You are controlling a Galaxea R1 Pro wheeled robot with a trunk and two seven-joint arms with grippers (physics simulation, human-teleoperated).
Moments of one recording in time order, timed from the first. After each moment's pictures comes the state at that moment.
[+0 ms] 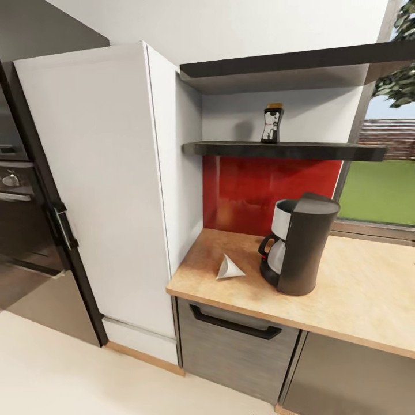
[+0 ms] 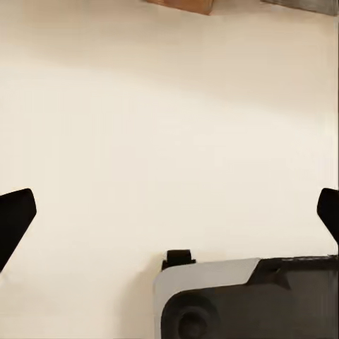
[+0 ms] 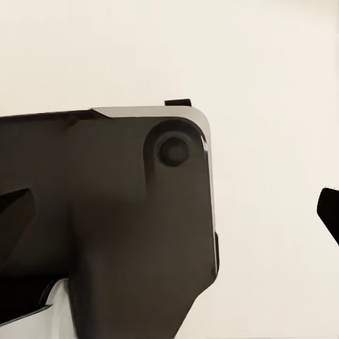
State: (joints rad) left arm -0.08 0.04 0.01 -0.37 -0.04 -0.13 -0.03; right arm -0.01 0.00 -0.06 -0.14 -0.02 -0.12 0.00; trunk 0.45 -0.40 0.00
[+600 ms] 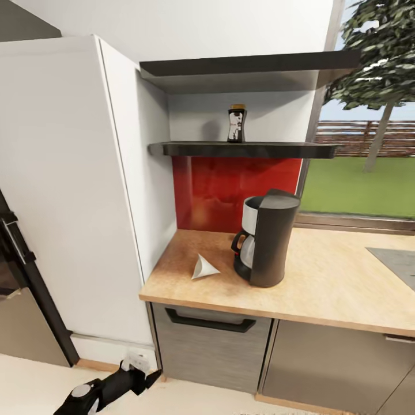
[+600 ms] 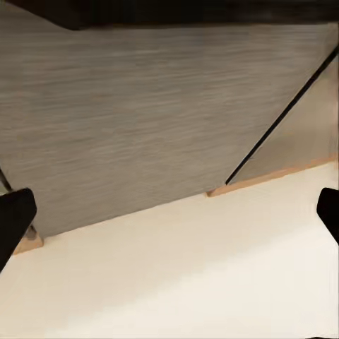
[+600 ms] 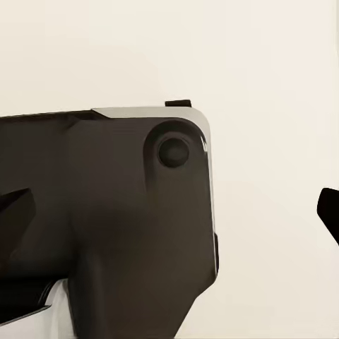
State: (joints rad) left arm -0.37 0.13 0.00 -0.53 -0.04 -0.12 -0.65; right arm -0.01 0.00 -0.06 -0.14 -0.02 -0.12 0.00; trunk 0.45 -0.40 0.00
